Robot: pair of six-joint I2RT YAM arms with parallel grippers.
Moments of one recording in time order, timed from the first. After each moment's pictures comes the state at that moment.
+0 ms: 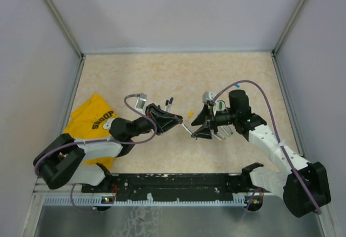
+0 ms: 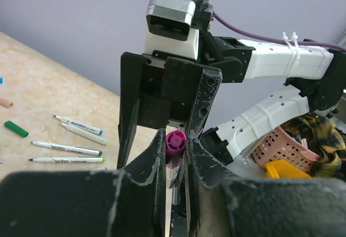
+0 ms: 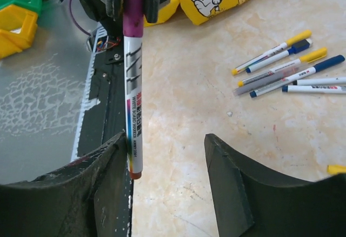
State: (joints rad) left arm -0.78 1.37 0.38 1.45 0.50 -0.82; right arm 0.37 1.06 0.66 -0.15 -1.17 -0.20
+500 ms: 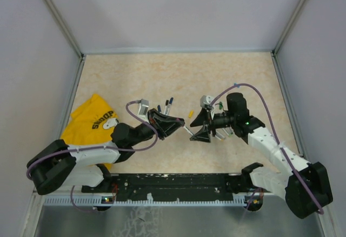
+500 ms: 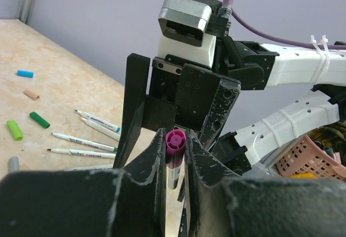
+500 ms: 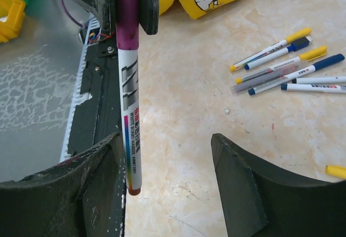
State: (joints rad) left arm -0.92 1.24 0.34 1.28 0.25 -0.65; right arm 0.42 1.03 0.62 -0.11 -1.12 -0.22
